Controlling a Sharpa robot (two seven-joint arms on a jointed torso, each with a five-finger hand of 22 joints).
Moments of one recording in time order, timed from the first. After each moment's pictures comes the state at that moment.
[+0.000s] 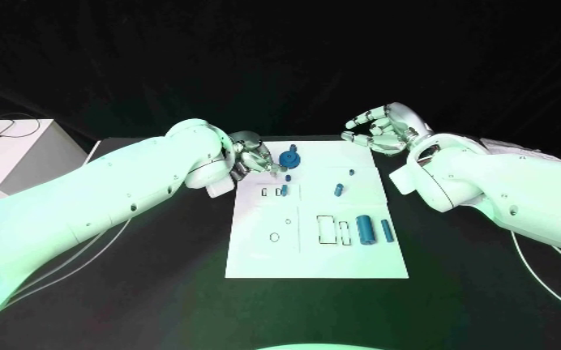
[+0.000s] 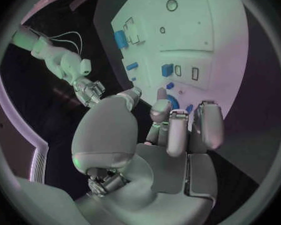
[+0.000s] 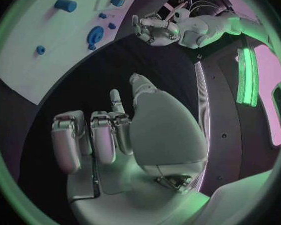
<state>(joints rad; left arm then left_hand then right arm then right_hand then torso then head) 1.18 -0.58 0.15 1.28 -1.02 0.14 -0.43 1.14 -0.14 0.38 0.29 0.06 0.81 0.12 0.64 0.39 1.27 0.04 1.23 1.01 1.46 -0.02 1.54 1.31 0.08 1.35 0.09 1.44 1.26 1.29 -0.88 -0.11 1.51 -0.74 -0.57 0.05 1.39 -0.16 0.11 0.29 0.35 0.95 0.16 0.18 0.24 1.47 0.08 1.57 1.31 1.47 0.01 1.57 1.31 0.01 1.47 0.11 1.57 1.31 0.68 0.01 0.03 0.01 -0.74</state>
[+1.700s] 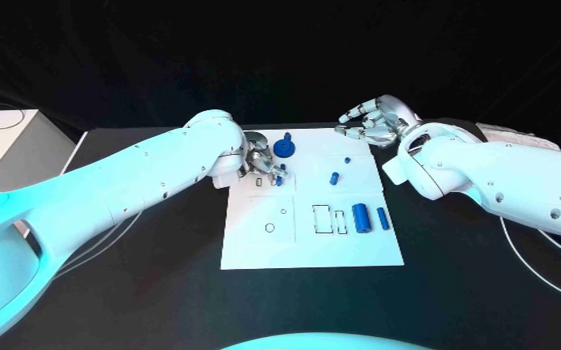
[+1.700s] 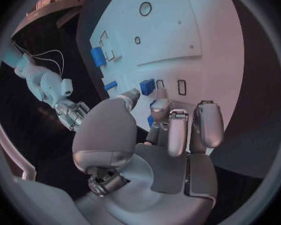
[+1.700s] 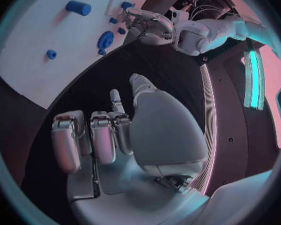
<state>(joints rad) 1.21 -0.43 0.11 1.12 -1.12 0.30 -0.51 1.11 -0.12 0.34 0.29 0.06 0.82 0.11 0.66 0.41 1.25 0.04 1.22 0.97 1.47 -0.02 1.53 1.31 0.08 1.35 0.08 1.44 1.24 1.29 -0.85 -0.11 1.49 -0.78 -0.56 -0.01 1.39 -0.16 0.11 0.29 0.36 0.95 0.16 0.18 0.24 1.47 0.08 1.57 1.31 1.47 0.01 1.57 1.31 0.01 1.47 0.11 1.57 1.31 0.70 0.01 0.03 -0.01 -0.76</state>
